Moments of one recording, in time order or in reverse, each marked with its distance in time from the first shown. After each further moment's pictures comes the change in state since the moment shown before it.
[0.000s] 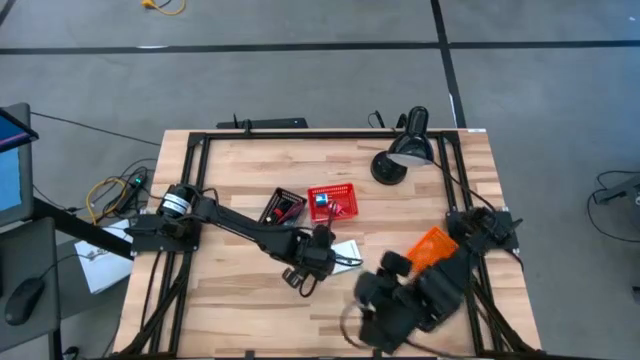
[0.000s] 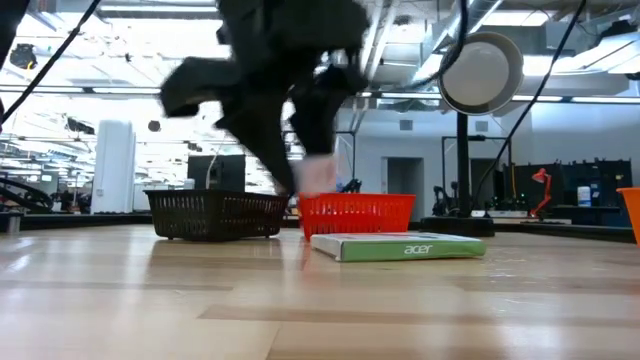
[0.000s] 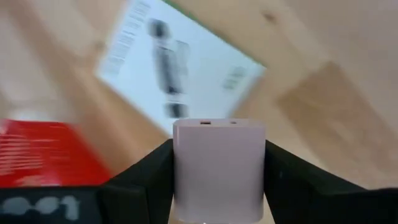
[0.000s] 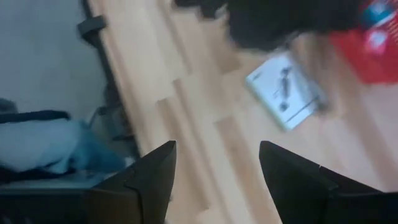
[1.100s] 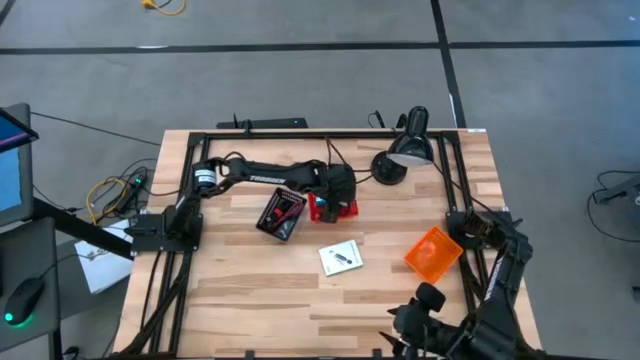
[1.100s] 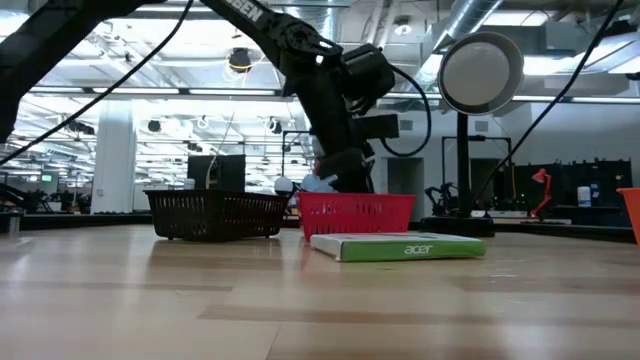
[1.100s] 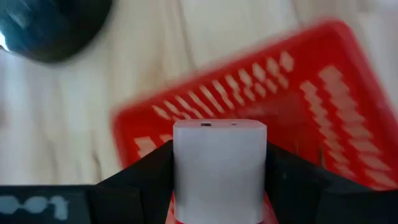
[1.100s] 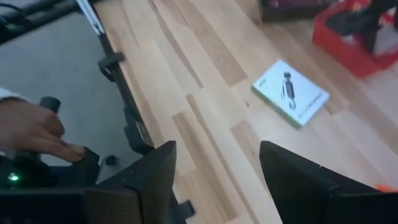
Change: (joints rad) left arm 0.467 0.187 0.146 0.236 0.166 -0.003; right arm 0.252 0.001 -0.089 0.001 0.326 0.368
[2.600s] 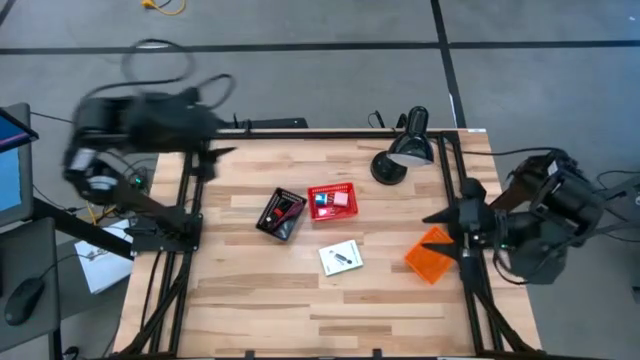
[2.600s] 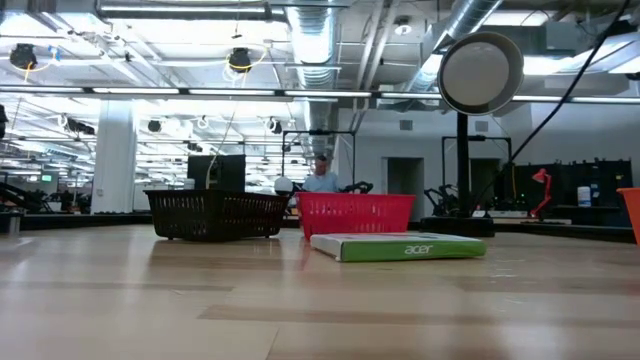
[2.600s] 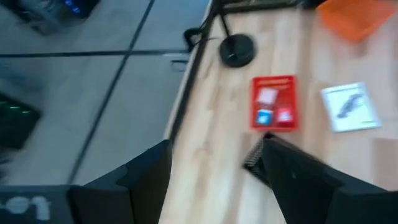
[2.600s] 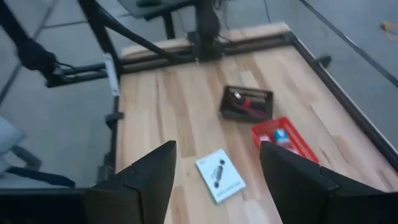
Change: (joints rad) left arm -0.087 -0.823 0.564 -1.102 -0.305 -0.352; right arm -0.086 -0.589 -0.146 0.000 0.119 -0.584
